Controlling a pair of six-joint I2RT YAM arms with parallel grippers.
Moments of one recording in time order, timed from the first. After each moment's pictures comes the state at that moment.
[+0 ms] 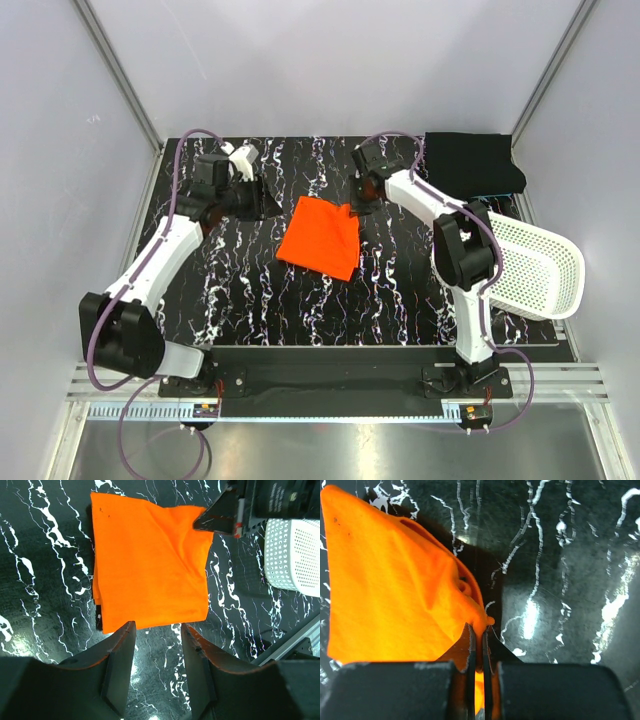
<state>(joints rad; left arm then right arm) -0.24 1.38 1.17 -0.46 0.44 -0.30 0.46 2.14 1.76 -0.65 -0.04 0.44</state>
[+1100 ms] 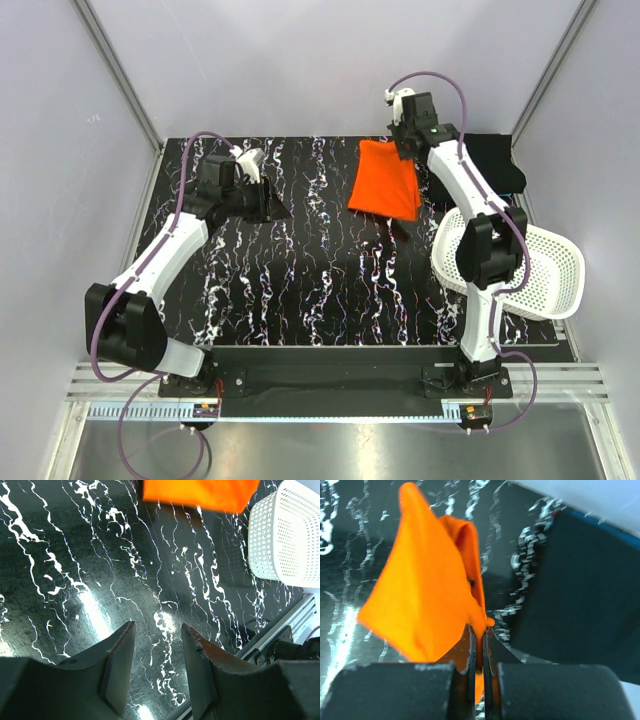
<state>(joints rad) -0.26 1.42 1.16 -0.44 0.51 -0.33 0.28 2.07 2.01 -0.63 0.16 -0.16</state>
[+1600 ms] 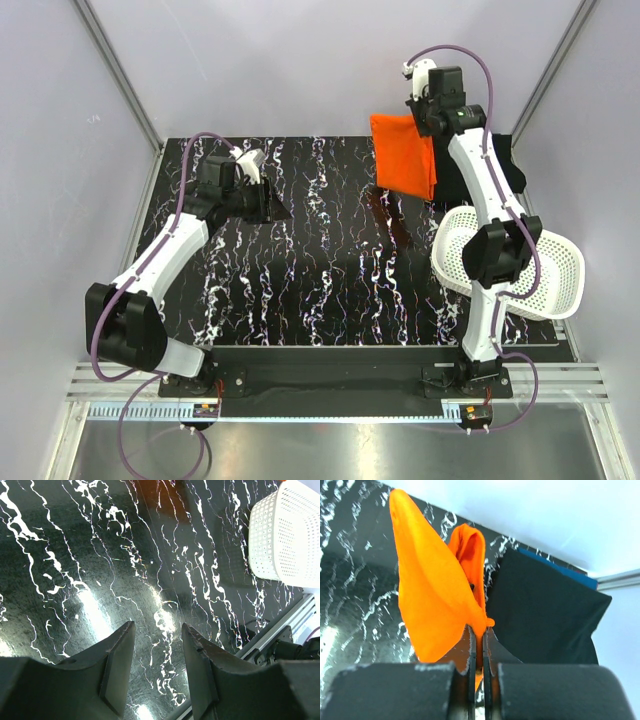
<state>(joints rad) -0.26 1.42 1.16 -0.43 0.51 -0.34 0.20 2.06 2.23 -0.72 0.11 -0.30</state>
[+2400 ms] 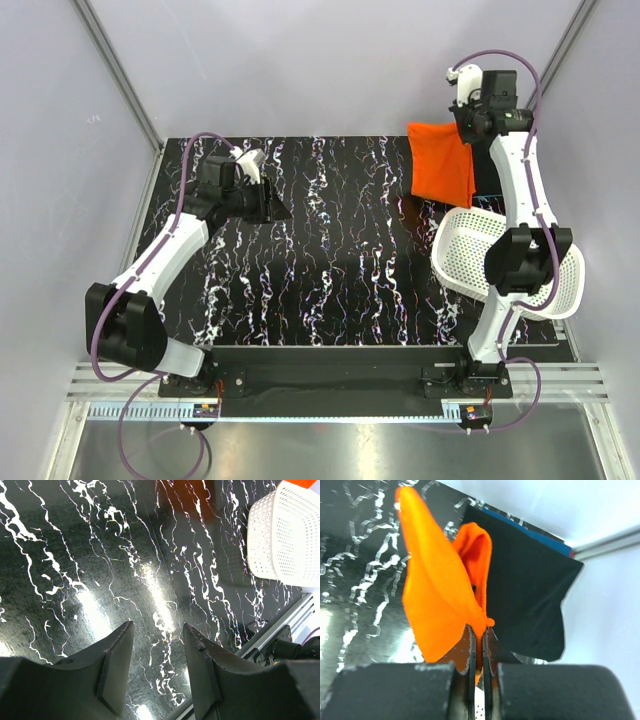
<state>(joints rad) -0.26 1.42 1.16 -0.43 0.52 -0.34 0.00 1.95 2.11 -0.78 -0.04 -0.42</state>
